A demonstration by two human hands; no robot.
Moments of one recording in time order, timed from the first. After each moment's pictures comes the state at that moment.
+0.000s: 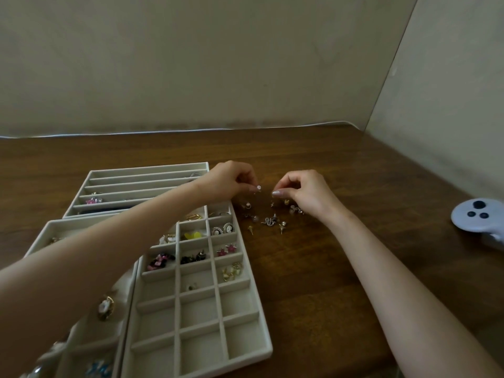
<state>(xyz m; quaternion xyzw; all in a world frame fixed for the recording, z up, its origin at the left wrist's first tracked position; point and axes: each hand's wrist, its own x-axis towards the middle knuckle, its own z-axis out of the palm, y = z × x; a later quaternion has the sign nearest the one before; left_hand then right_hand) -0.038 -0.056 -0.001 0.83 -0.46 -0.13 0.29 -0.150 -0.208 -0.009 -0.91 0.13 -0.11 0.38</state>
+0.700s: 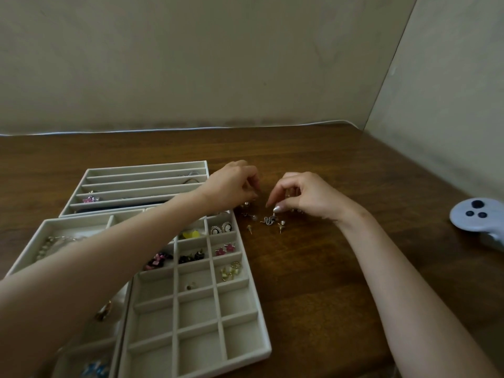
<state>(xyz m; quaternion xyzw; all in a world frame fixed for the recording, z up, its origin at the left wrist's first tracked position) -0.044 -0.062 -0.012 0.85 -0.49 0.00 0.22 -0.161 -0.213 0.001 -0.94 0.02 -0.01 0.35</state>
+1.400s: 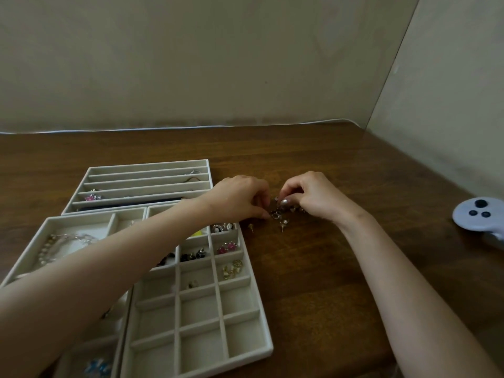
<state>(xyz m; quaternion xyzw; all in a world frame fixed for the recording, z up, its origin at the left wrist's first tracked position) -0.065 -0.058 -0.010 0.83 -0.53 -0.05 0.15 -0.158 -0.214 -0.002 -0.95 0.09 -0.02 0.30</state>
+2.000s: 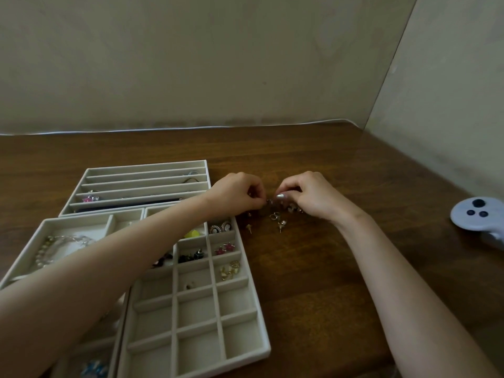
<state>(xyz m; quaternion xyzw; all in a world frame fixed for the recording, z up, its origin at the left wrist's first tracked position) -0.060 -0.061 -0.010 0.83 -0.47 -0.13 0.26 -0.158 -0.213 0.000 -0.95 0.09 -0.02 0.31</state>
